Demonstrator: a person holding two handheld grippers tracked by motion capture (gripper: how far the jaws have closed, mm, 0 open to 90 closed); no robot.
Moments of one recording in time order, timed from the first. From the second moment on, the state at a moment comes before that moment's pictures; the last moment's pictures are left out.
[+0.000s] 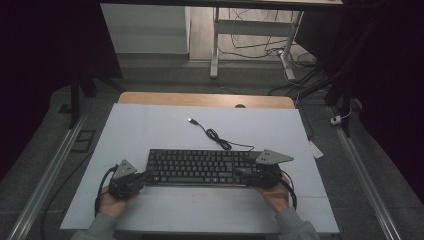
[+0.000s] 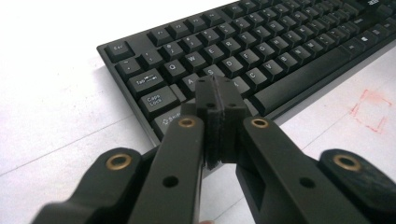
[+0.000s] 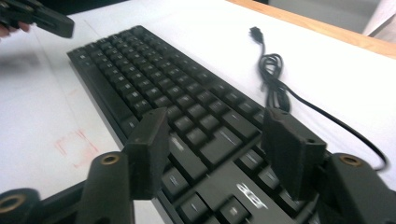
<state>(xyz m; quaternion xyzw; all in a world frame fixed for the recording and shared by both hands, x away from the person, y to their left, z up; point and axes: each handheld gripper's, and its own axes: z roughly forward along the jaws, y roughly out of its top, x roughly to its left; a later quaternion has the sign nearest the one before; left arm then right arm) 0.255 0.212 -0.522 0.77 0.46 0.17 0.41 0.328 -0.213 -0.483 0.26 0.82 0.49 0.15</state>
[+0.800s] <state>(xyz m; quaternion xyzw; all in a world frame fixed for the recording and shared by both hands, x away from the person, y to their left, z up) 0.270 0.207 -0.536 0.77 0.48 0.19 0.39 0.356 -0.140 -0.493 0.24 0.85 0.46 0.11</state>
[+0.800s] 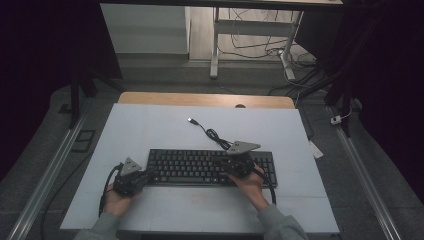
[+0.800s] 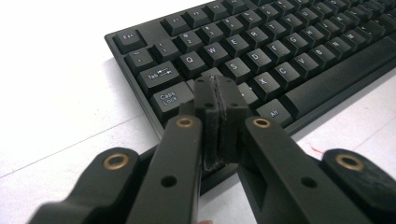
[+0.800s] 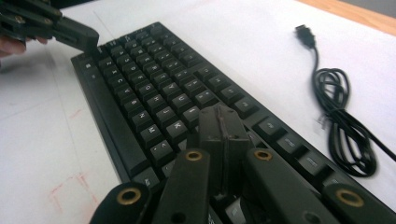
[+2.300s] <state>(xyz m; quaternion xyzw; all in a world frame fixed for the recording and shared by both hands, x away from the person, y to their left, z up) 0.275 0.207 -0.542 0.77 0.48 0.18 0.39 0.376 -0.081 -0.517 0.21 0.88 0.40 0.13</state>
